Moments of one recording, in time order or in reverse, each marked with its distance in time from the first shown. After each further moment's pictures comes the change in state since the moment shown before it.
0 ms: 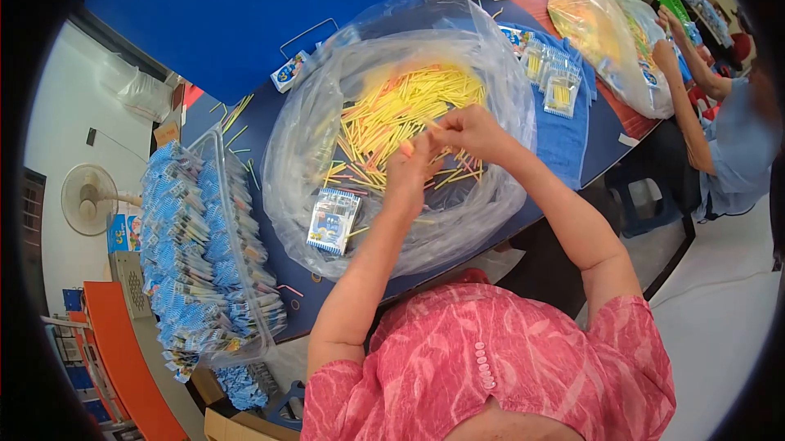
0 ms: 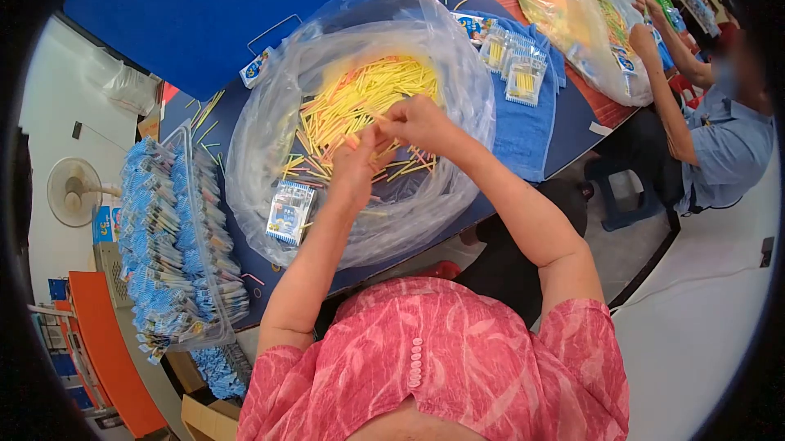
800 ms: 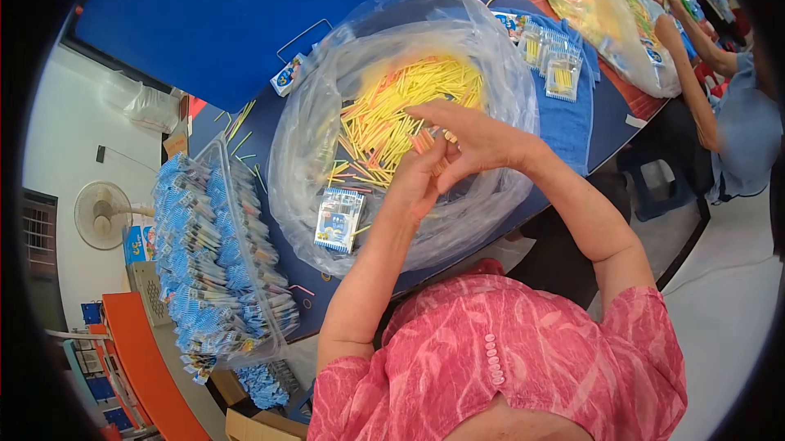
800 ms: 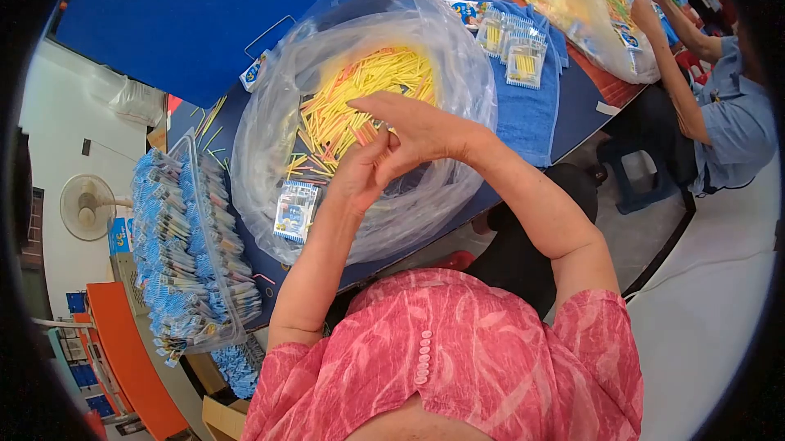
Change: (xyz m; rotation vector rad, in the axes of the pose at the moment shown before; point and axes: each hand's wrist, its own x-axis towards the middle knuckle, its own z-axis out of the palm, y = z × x) left_hand -0.012 0.011 0.000 -0.143 -0.260 -0.279; right_hand -0.020 -0.019 -0.011 -0.121 -0.118 -0.662
